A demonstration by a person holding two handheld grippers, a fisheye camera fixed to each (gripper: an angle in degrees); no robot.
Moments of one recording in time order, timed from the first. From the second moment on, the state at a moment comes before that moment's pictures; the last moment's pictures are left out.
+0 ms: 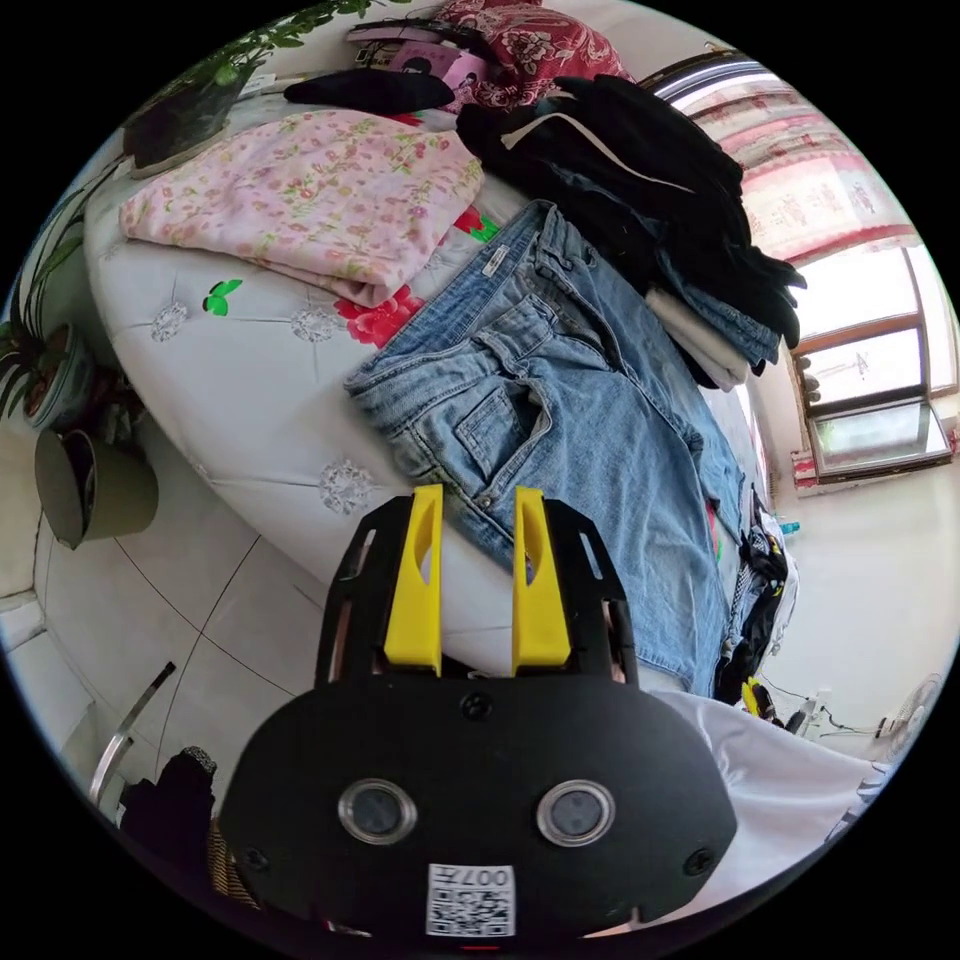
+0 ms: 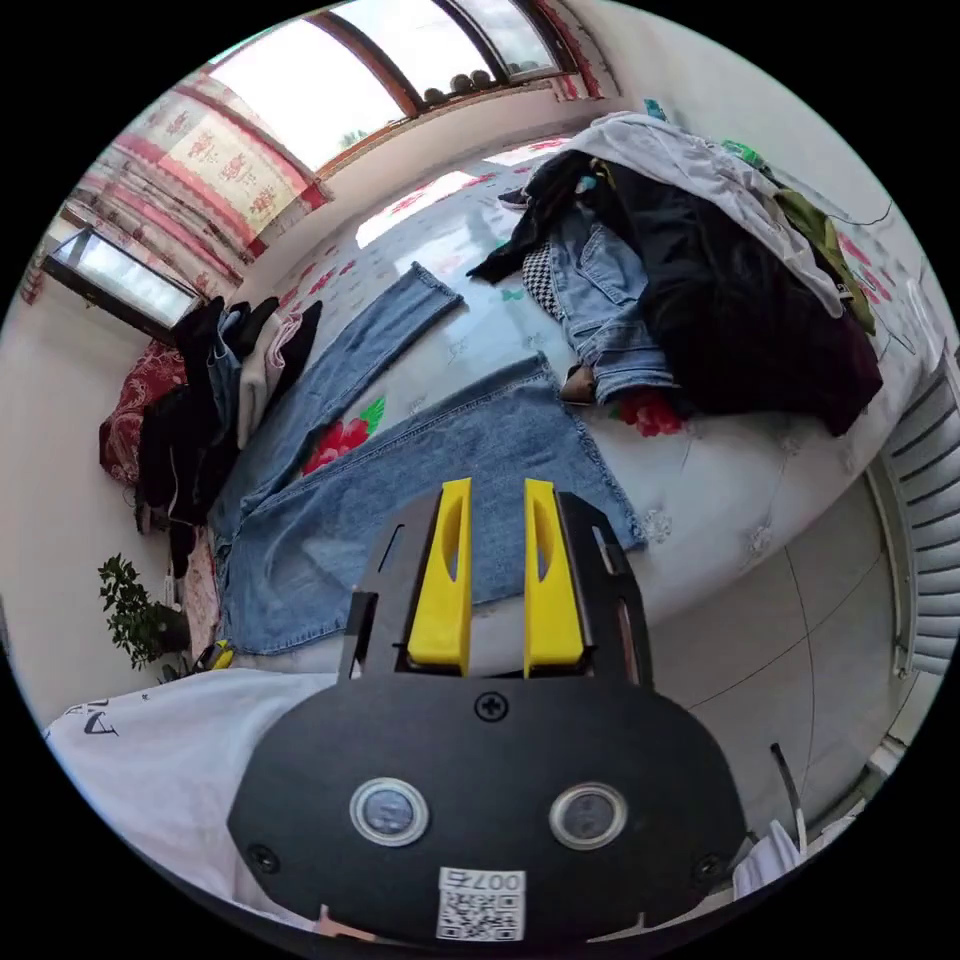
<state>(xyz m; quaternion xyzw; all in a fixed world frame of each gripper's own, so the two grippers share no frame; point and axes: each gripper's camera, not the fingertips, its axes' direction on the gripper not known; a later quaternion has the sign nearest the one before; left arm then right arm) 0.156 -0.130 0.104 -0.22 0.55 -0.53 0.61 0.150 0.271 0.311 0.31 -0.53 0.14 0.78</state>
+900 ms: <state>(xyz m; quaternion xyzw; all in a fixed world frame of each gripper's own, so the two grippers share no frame) 0.014 -0.027 0.100 0.06 0.64 -0.61 0.47 0.314 0.352 0.318 0.43 -0.77 0.10 0.45</state>
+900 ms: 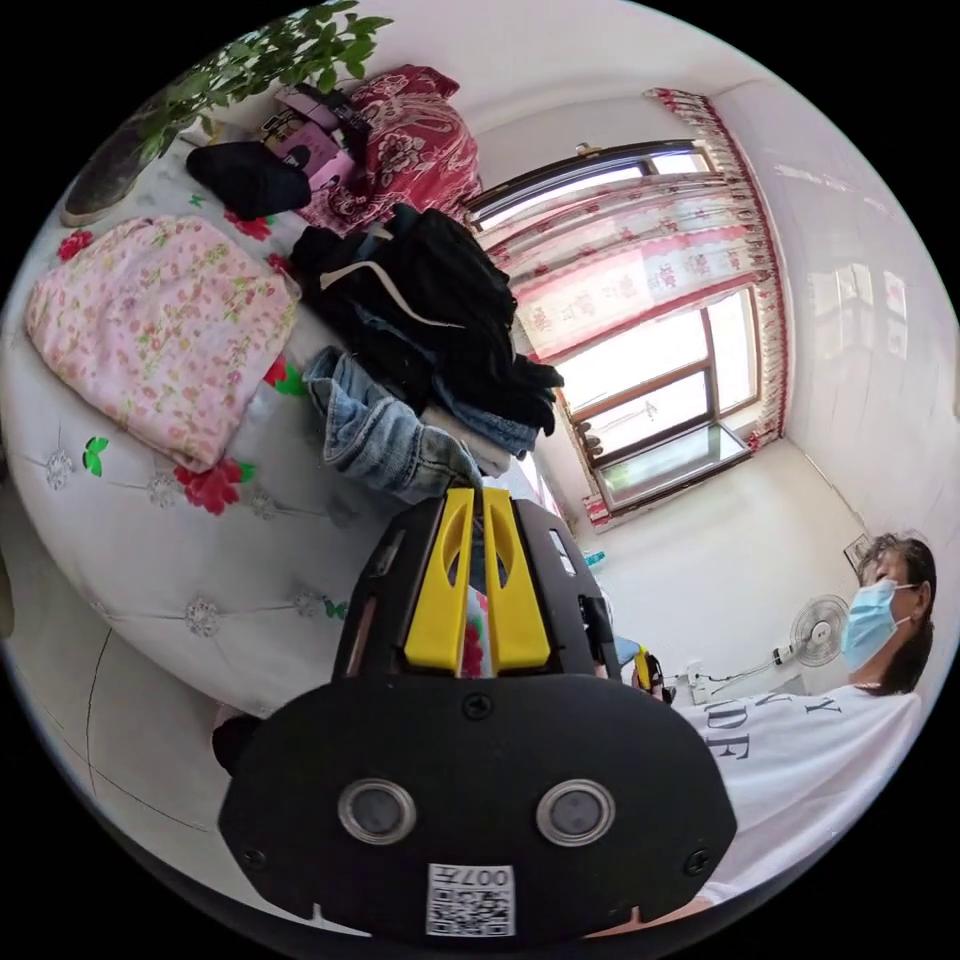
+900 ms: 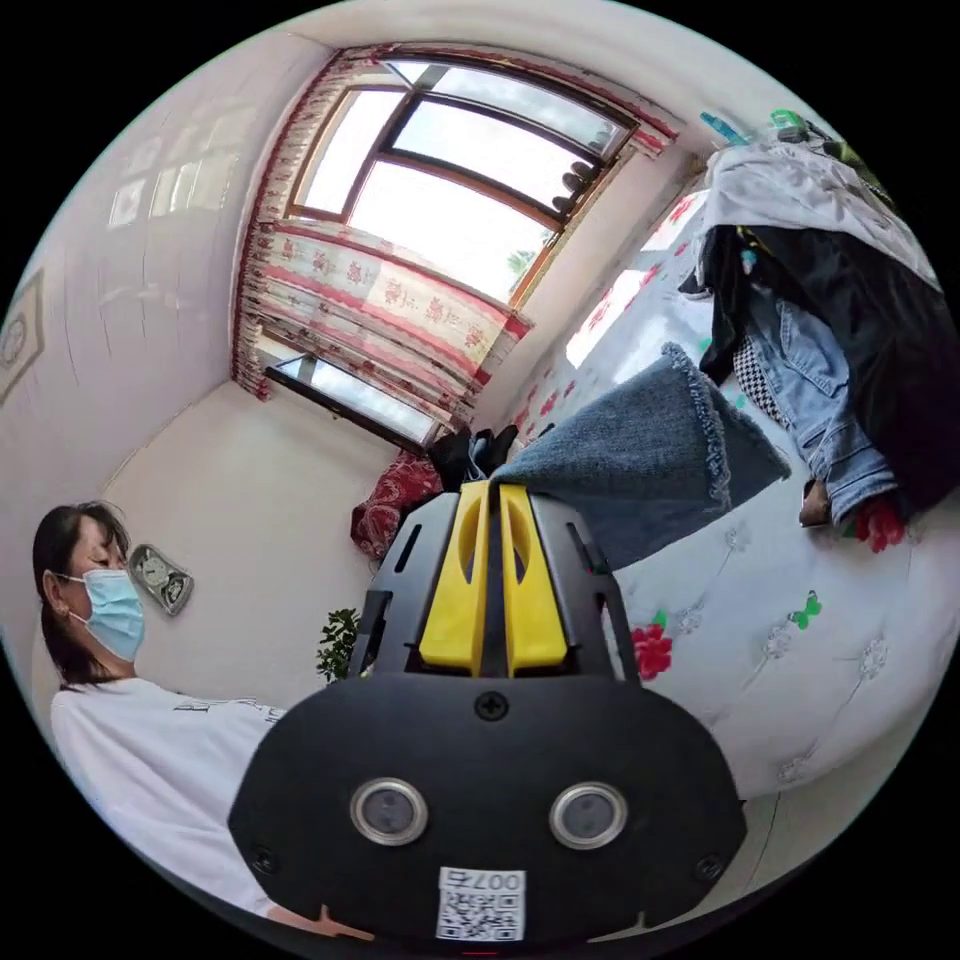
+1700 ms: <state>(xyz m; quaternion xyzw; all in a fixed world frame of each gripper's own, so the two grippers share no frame) -0.013 -0.099 0.144 0.04 0.63 -0.58 0.51 0.255 0.304 0.300 0.43 -0.69 0.15 0.56</state>
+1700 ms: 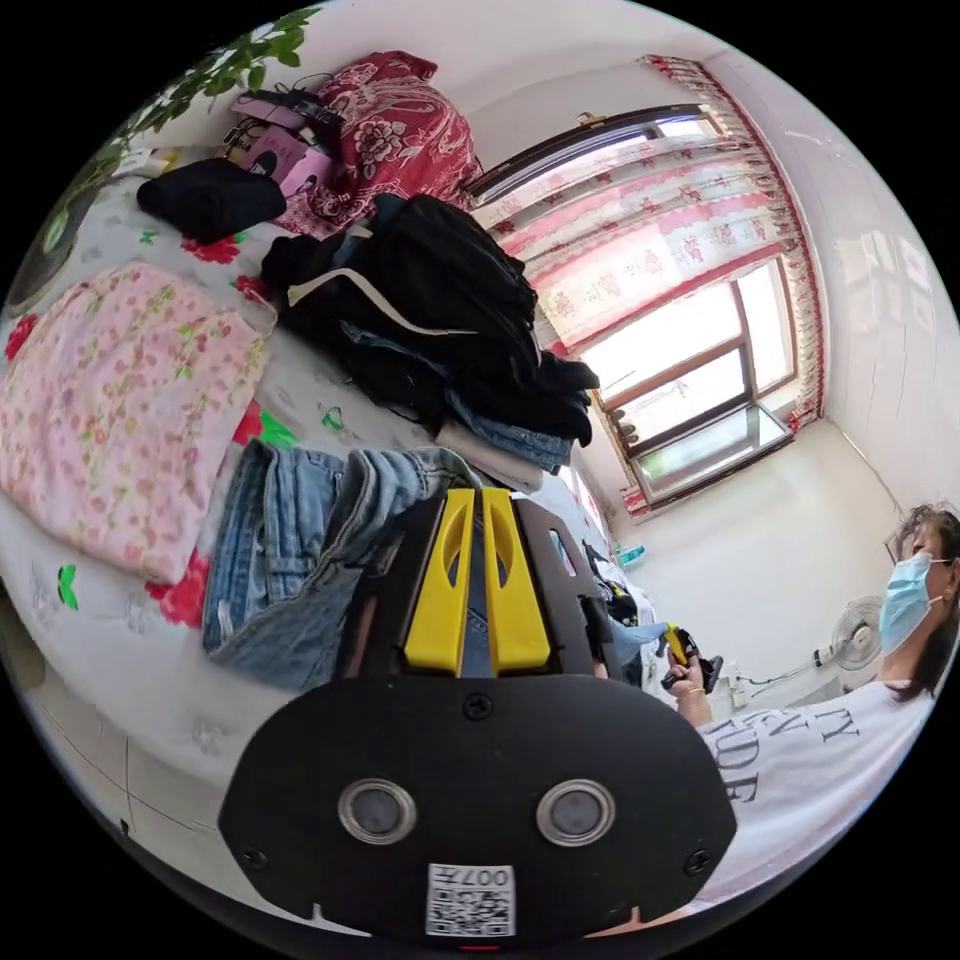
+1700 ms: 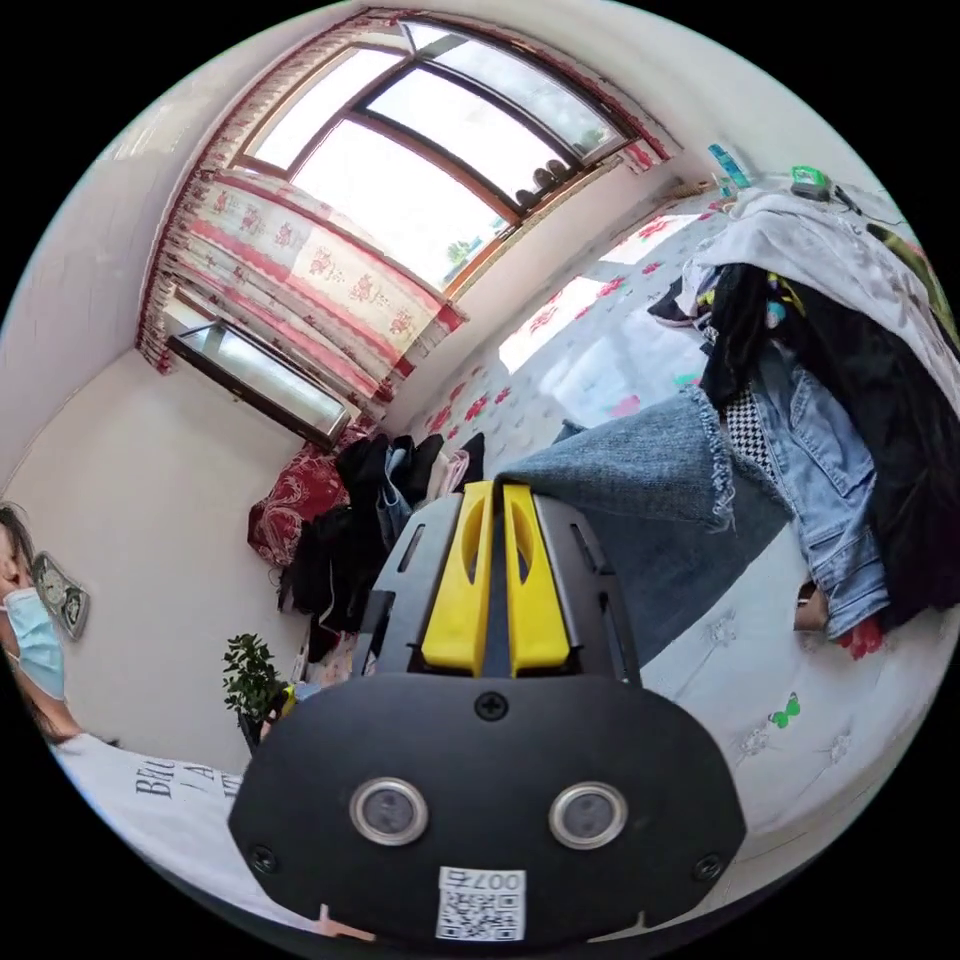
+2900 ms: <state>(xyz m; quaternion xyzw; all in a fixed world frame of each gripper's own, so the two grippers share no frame) 0.212 -0.481 0.076 -0.02 0.65 -0.01 0.76 -0.253 0.248 0.453 0.34 -0.60 -0.21 0.69</state>
